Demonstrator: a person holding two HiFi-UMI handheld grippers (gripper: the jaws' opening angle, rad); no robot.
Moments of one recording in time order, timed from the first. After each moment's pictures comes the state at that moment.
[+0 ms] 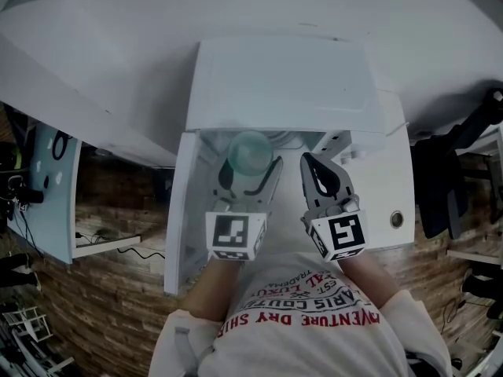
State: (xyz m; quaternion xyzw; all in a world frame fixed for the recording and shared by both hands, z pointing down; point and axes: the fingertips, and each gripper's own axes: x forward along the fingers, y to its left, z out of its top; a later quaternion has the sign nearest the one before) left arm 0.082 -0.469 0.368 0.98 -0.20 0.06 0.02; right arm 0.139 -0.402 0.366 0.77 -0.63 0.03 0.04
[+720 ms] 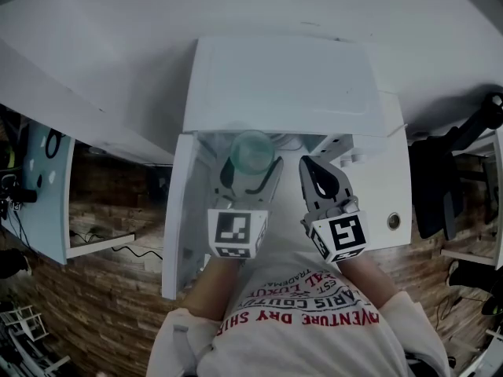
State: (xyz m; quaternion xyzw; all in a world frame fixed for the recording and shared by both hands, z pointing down) left arm 0.090 -0.479 0.389 0.98 -0.20 0.08 0.04; right arm 0.141 -0.409 0.379 0.77 -0.64 0.06 0.05
